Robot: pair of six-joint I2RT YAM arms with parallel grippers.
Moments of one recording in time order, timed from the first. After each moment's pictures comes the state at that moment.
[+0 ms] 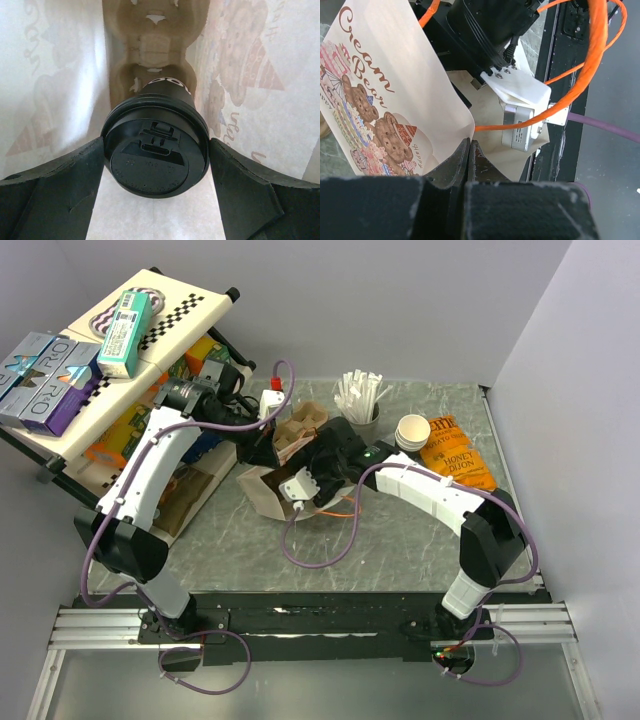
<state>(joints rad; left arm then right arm) -0.36 1.65 1.85 -1.33 0.84 0.69 0.75 1.66 1.35 -0.52 -0.26 -1.56</state>
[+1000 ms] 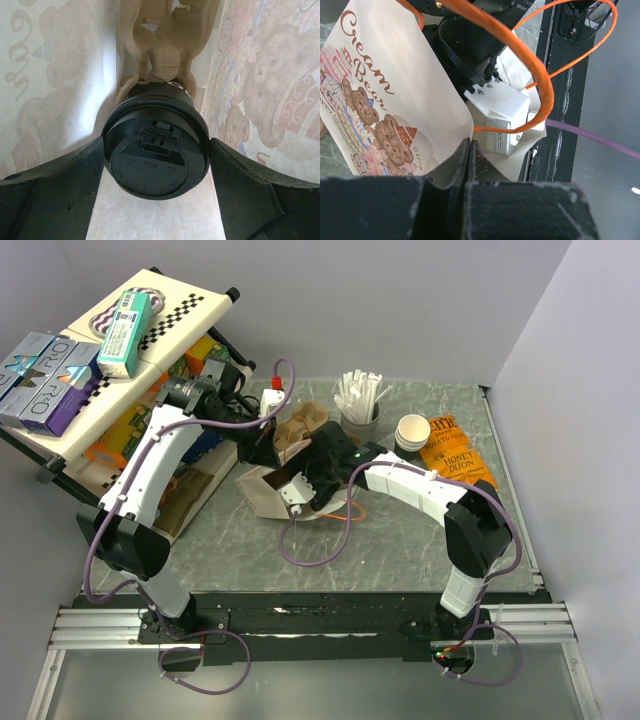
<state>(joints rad) -0.36 1.67 1.87 -1.34 0.86 0.69 0.75 1.75 1.36 -0.50 -0.30 -1.60</state>
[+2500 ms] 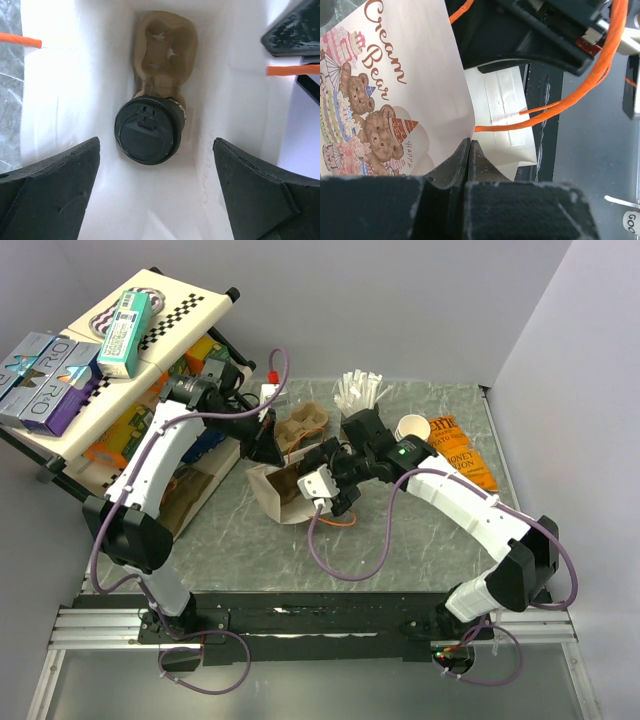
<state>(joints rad) -0.33 1.71 1.87 -1.33 0.97 0.64 0.71 1.47 1.39 -0.78 -0.48 -1.45</state>
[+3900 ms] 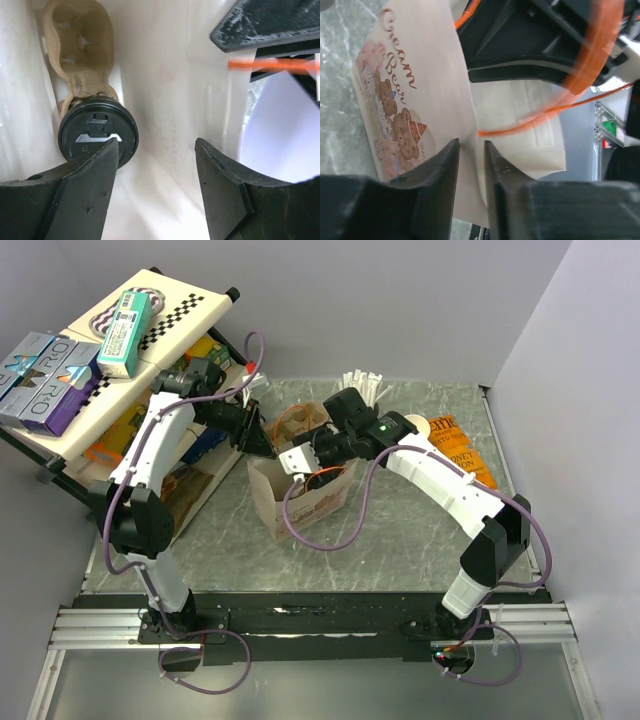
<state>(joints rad) -0.20 1.80 1.87 -1.34 1.14 0.58 0.72 1.66 1.66 -0.86 -0.45 -1.38</state>
